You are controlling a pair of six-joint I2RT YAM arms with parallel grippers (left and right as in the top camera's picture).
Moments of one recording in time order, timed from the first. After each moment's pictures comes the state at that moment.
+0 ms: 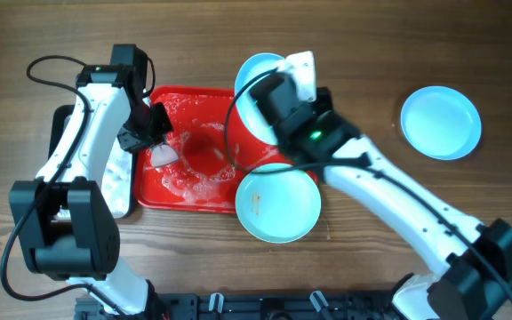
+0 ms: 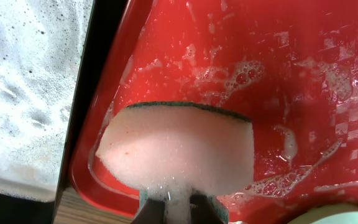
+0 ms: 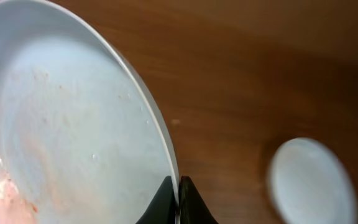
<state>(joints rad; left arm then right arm) -0.03 1.82 1.42 -1.14 0.04 -0.42 0.74 1.64 1.36 -0.68 0.78 0.30</state>
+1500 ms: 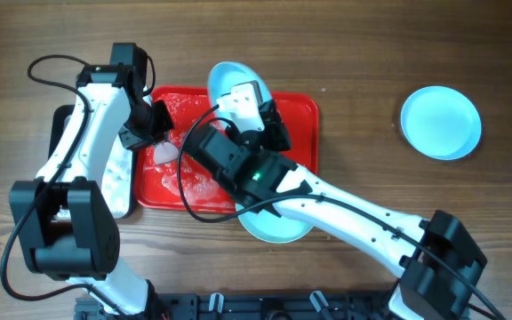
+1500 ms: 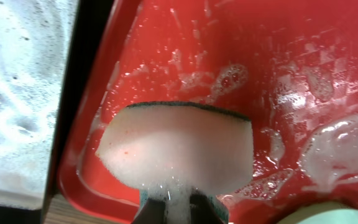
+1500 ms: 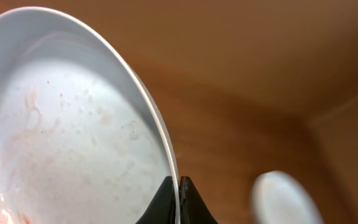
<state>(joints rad) -0.03 1.82 1.42 -1.12 0.08 -0.42 0.98 1.75 1.35 -0.54 1.06 0.37</state>
